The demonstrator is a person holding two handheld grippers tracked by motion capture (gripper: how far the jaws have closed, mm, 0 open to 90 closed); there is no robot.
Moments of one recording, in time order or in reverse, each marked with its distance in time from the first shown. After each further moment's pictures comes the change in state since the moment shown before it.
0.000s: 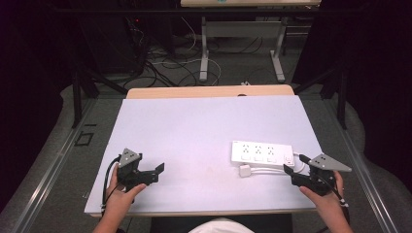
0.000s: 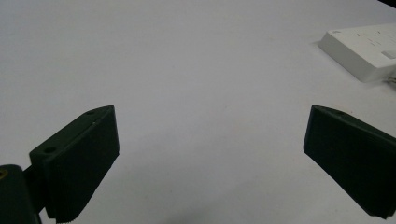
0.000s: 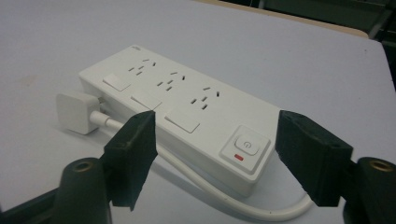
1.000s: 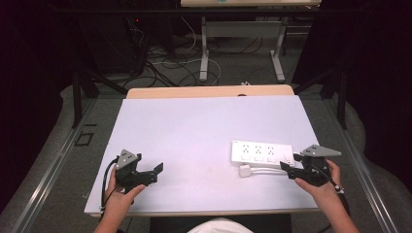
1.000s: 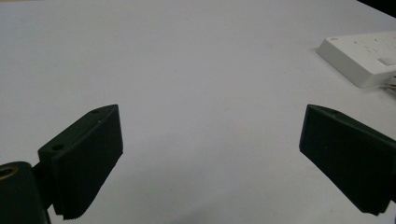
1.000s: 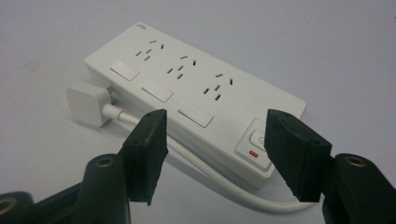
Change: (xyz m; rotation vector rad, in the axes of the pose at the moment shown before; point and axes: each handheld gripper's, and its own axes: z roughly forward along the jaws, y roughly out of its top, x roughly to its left) left arm -0.002 -0.001 -0.006 -0.016 0.005 -0.016; right arm 0.007 0.032 0.009 0.194 0.018 0.021
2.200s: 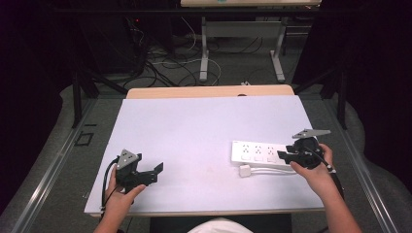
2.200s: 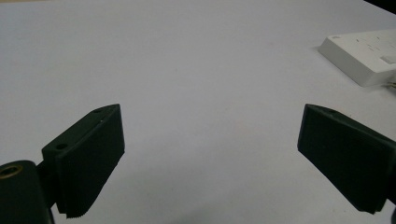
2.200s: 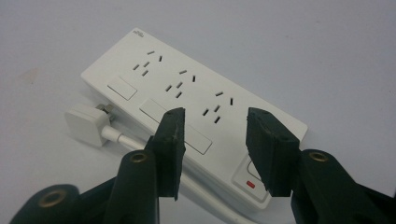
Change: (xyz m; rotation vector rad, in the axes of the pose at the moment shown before) left arm 0.000 0.000 0.001 0.002 0.004 0.003; right arm -0.004 0.044 0.015 0.125 0.017 0.009
